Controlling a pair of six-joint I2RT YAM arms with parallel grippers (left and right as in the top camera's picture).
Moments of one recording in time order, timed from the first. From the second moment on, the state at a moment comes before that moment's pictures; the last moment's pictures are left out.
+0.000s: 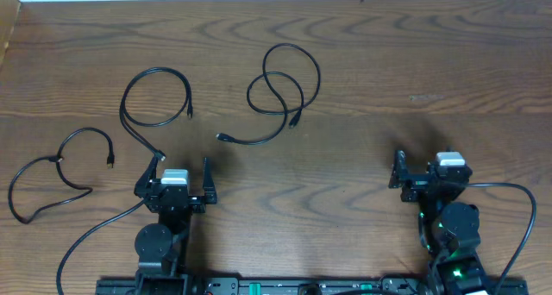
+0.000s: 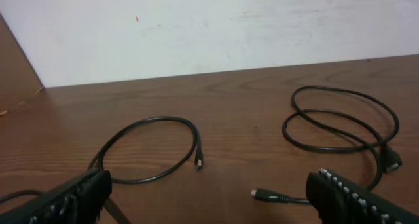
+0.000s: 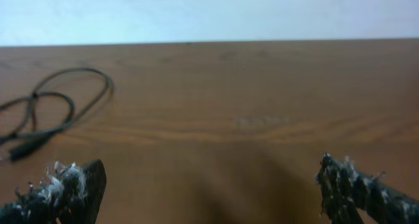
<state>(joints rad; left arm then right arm) -0.05 0.01 0.02 -0.11 -0.04 0.09 0.21 0.47 0.01 0.26 0.18 0.09</state>
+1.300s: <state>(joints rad) -0.05 0.01 0.02 -0.11 -0.04 0.09 -0.01 0.01 0.01 -0.07 0.05 0.04</state>
